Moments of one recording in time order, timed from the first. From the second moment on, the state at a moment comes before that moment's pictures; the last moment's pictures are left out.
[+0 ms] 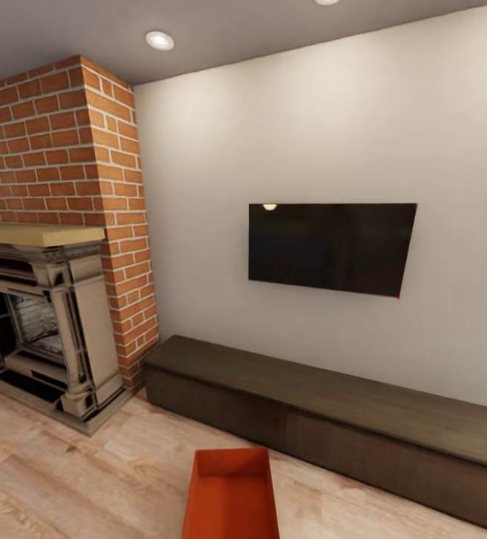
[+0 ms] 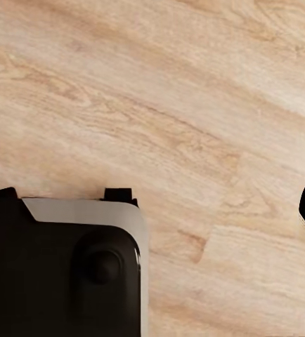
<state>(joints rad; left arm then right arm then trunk) -0.20 0.00 -0.03 0.00 0.27 -0.11 -0.01 -0.12 -0.04 0.24 0.03 -0.19 -0.22 -0.06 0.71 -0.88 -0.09</state>
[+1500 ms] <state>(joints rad) -0.20 0.00 -0.03 0.00 0.27 -0.12 -0.01 -0.12 -0.04 0.24 0.03 -0.19 -0.22 -0.06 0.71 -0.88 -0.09</state>
